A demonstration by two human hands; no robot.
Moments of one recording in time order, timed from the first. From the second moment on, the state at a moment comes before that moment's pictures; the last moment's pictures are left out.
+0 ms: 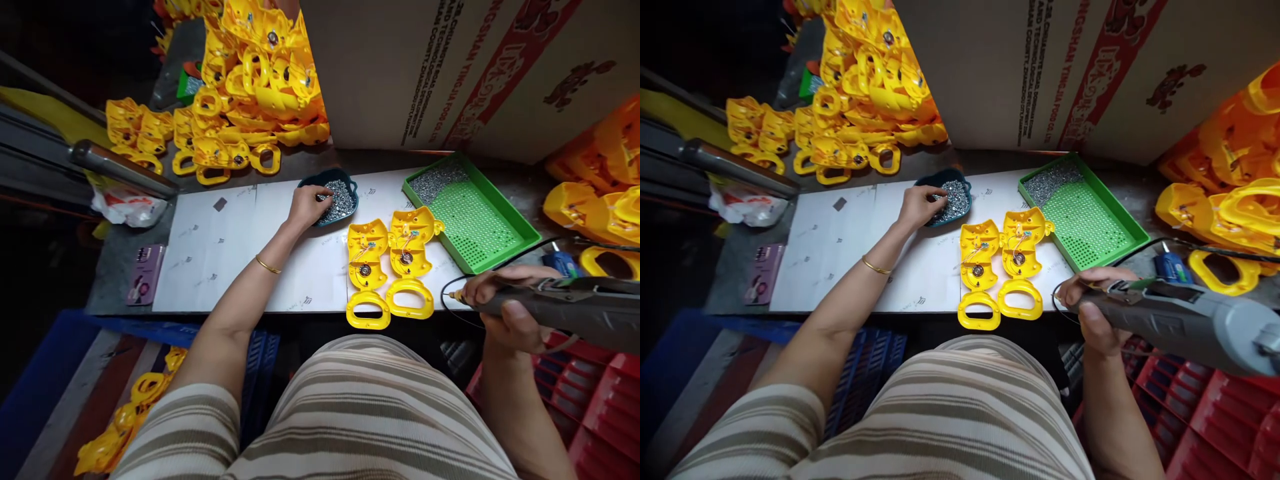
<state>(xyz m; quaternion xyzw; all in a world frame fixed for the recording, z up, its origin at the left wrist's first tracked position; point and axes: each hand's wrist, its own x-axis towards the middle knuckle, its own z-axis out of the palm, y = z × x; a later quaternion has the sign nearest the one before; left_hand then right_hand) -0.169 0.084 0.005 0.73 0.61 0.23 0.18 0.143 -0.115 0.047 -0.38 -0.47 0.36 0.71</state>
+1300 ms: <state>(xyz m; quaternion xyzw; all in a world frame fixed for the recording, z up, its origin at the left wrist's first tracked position) -0.070 -0.098 -0.011 0.79 0.37 0.34 0.34 0.093 -0.095 0.061 -0.35 -0.48 0.41 0.69</state>
